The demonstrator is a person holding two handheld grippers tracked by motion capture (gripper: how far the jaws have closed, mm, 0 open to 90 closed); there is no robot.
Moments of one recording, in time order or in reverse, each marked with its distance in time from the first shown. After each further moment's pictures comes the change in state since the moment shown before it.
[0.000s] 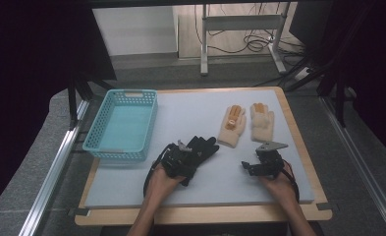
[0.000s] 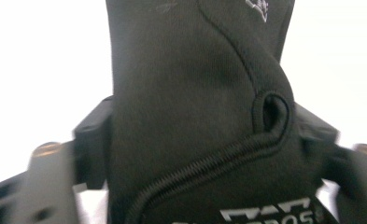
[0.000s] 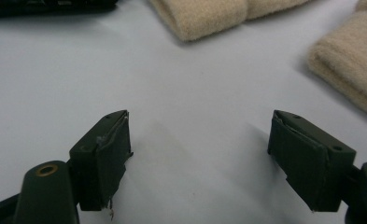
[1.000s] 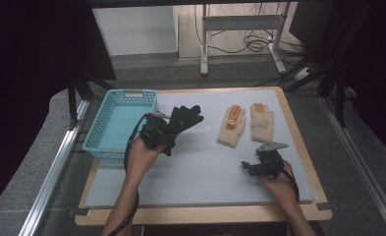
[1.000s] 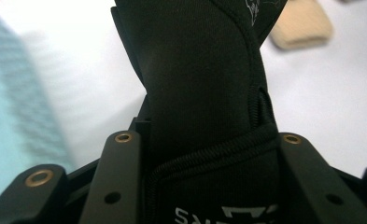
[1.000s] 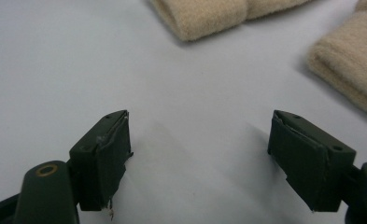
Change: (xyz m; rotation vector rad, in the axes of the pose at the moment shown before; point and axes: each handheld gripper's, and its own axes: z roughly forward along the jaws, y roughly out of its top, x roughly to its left) left arm 0.072 0.049 -0.085 -0.087 0.078 -0.110; right arm 0.000 0.000 0.000 0.000 0.000 -0.001
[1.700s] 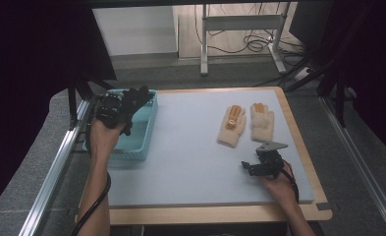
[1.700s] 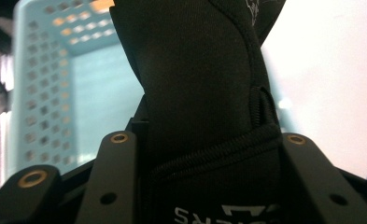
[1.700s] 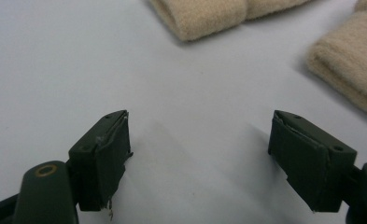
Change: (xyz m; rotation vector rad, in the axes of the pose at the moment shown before) left arm 0.118 -0.010 -0.035 0.049 0.253 -0.214; right arm 0.000 0.000 0.000 -0.001 -0.003 0.000
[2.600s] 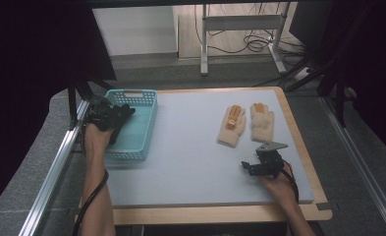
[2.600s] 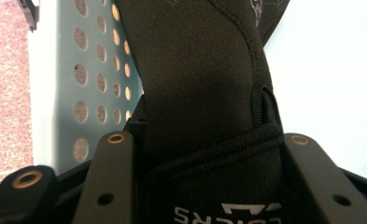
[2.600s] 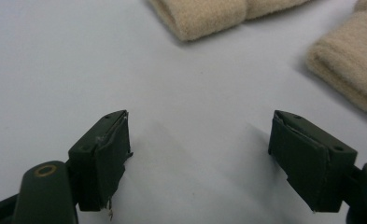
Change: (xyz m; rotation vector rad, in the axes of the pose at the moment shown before) left arm 0.064 -0.021 0.076 0.264 0.113 -0.126; right arm 0.000 0.000 0.000 -0.001 0.000 0.001
